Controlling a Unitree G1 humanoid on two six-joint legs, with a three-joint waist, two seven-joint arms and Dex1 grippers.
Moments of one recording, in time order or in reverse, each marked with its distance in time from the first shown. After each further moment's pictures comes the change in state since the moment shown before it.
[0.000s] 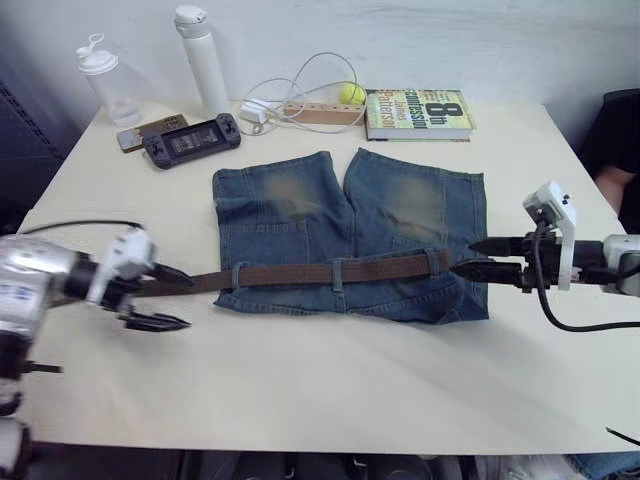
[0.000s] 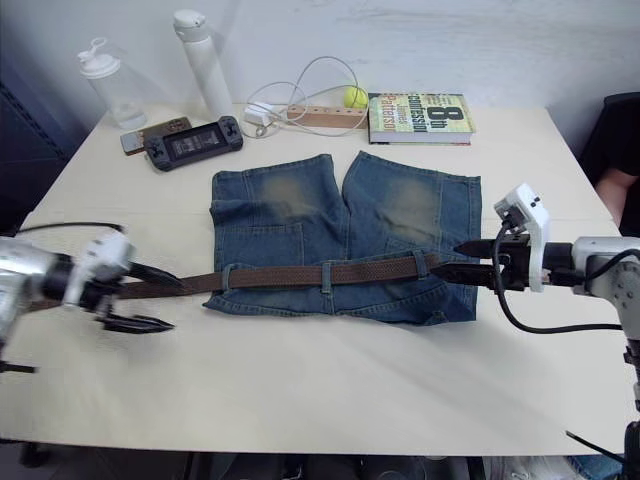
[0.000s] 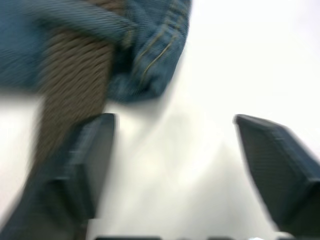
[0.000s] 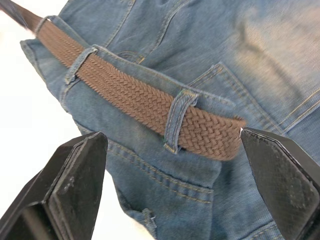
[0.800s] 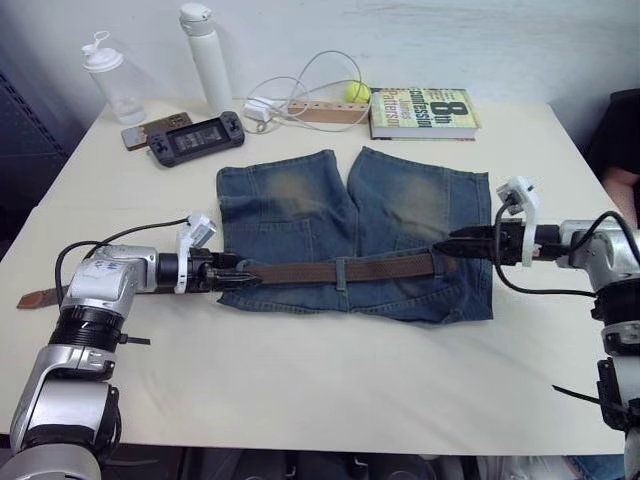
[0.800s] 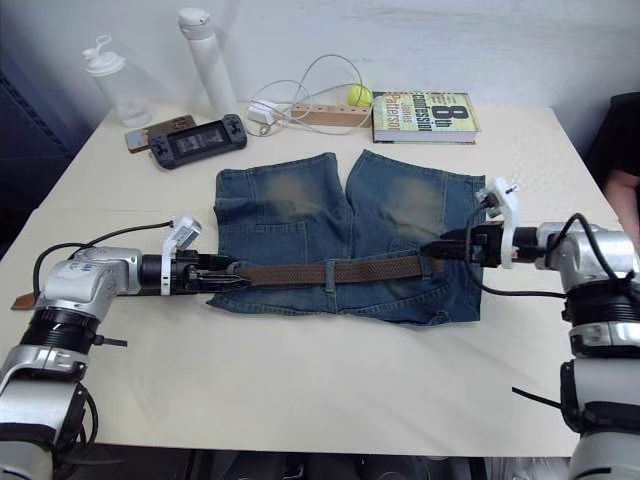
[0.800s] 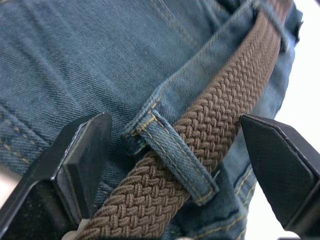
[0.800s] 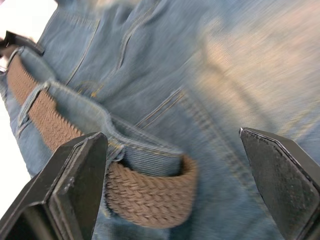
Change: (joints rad) left arm -0.194 -0.377 -0.067 0.106 0.003 0.380 0.328; right arm -0.334 0.216 0.190 0.609 -0.288 -0.216 0.182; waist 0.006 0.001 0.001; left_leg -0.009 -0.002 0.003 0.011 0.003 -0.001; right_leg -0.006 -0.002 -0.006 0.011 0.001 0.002
